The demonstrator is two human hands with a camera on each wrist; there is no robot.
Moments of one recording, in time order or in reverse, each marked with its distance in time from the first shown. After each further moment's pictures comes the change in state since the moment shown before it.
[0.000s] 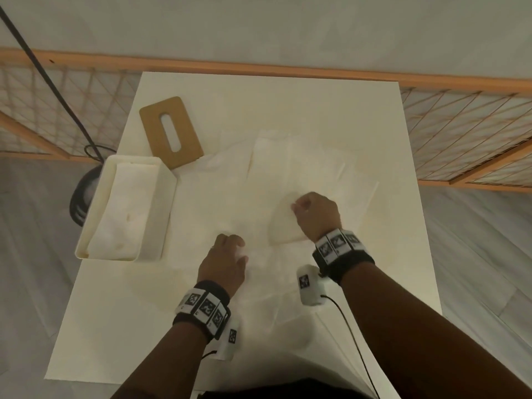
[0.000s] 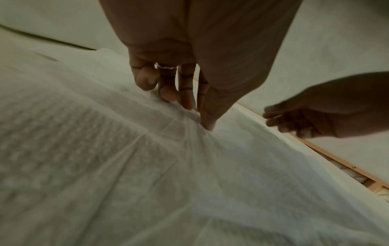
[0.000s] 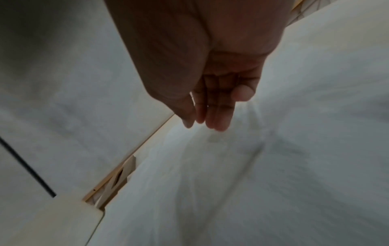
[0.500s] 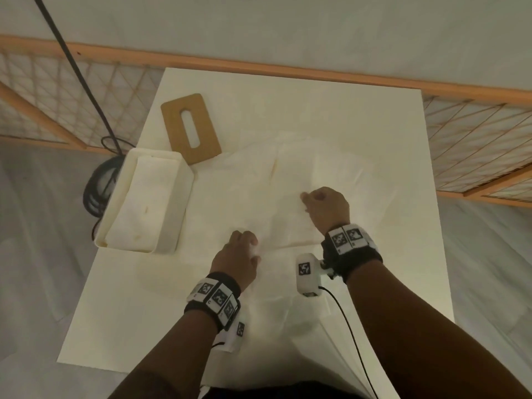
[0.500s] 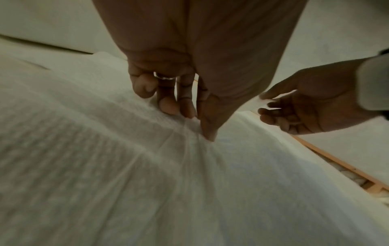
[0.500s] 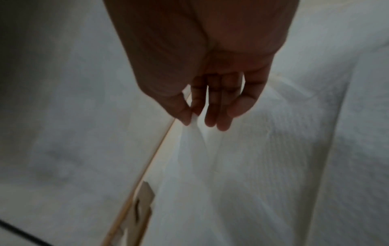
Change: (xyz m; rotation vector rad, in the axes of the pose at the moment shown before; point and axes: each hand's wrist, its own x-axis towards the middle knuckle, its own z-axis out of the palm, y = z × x) left_hand 0.009 -0.004 -0.004 0.014 -0.063 0.017; right_hand 0.013 -0.020 0.005 0.219 0.018 0.096
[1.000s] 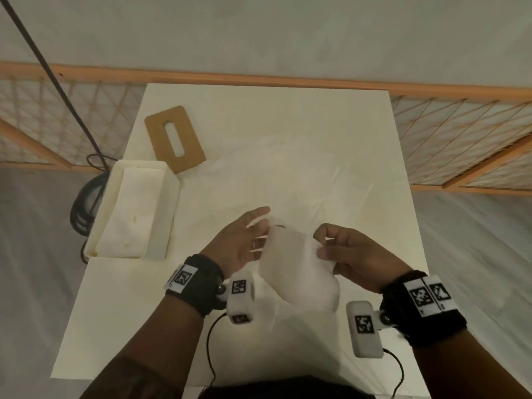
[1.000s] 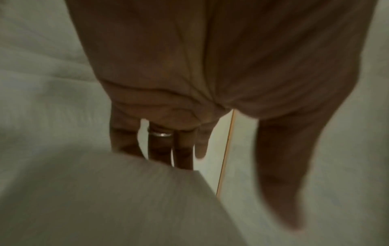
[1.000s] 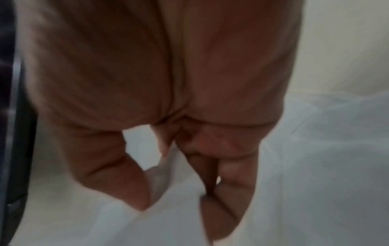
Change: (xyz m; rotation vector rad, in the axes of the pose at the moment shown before) left_hand -0.004 0.059 -0.050 -1.298 -0.446 -0.128; right_hand -0.110 0.046 -0.096 0.726 -0.782 -0.057
